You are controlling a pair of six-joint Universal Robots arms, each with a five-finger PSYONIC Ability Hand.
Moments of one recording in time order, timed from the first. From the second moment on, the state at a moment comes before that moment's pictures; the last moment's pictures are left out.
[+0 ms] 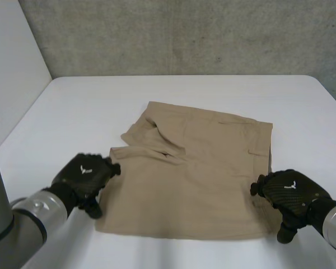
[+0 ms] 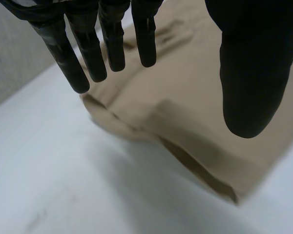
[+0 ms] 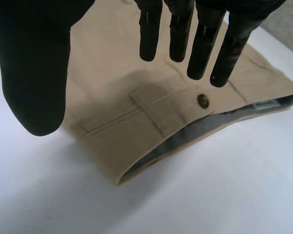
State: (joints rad) left arm 4.38 -1.64 -2.00 3.16 -1.38 3.59; right arm 1.60 -1.59 2.08 0.20 1.10 2.43; left_hand 0.40 0.40 0.41 0.40 0.23; right_hand 0.33 0.37 0.39 0.39 0.20
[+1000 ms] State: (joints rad) left arm 4.33 -1.75 -2.11 3.32 -1.44 3.53; right arm 1.53 -1.50 2.24 -0.05 0.99 2.42; left_hand 0.74 0.74 0.74 0.74 0.56; right_hand 0.73 0.86 0.87 0.87 0.67
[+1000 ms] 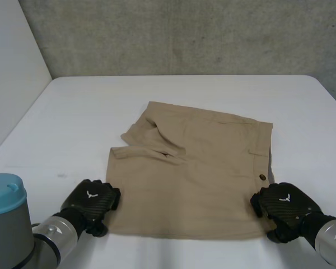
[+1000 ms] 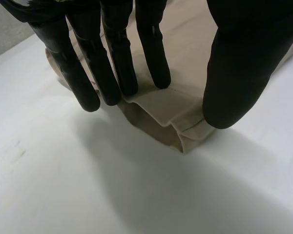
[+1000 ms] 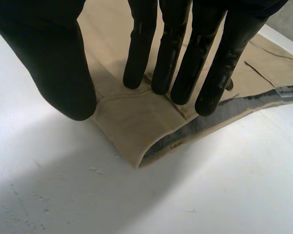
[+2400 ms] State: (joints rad) left arm 4.23 -1.51 -2.11 3.14 -1.49 3.54; right arm 1.41 -1.60 2.10 0.35 0.82 2.32; left_hand 0.48 0.48 0.49 0.48 0.30; right_hand 0.93 1.17 1.18 1.19 1.00
